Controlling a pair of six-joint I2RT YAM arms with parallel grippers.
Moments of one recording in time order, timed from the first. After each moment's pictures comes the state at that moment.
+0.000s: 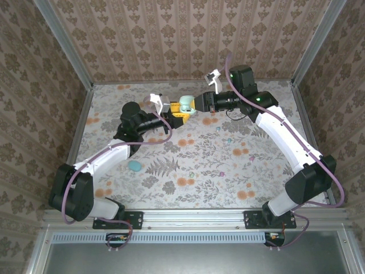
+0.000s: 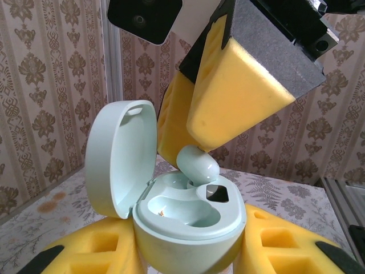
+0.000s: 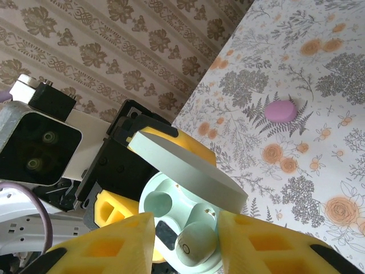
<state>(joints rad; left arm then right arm) -0.50 1.38 0.86 0.63 0.86 -0.12 0.39 1.55 1.58 -0.59 -0.78 0.40</state>
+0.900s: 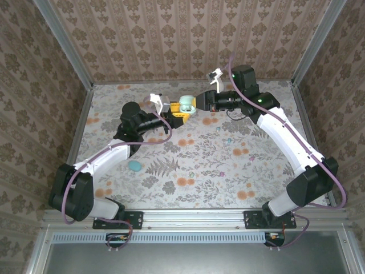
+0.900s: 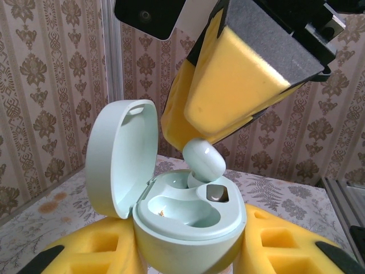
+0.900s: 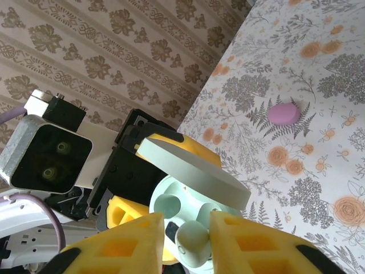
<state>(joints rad) -0.50 1.38 0.86 0.63 0.85 -0.12 0.39 1.52 1.57 -0.56 -0.77 0.47</state>
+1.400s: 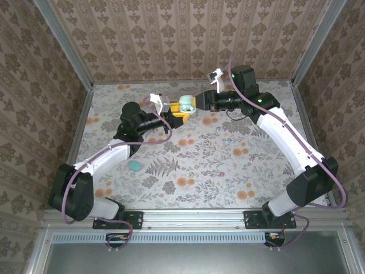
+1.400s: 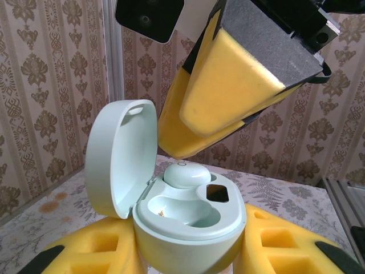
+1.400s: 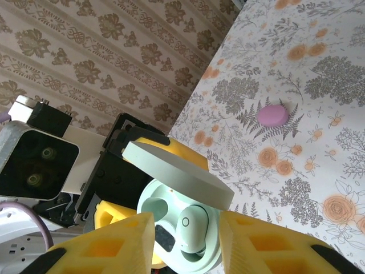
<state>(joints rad) -0.50 1.38 0.86 0.63 0.85 -0.12 0.39 1.52 1.57 -0.56 -0.73 0.47</state>
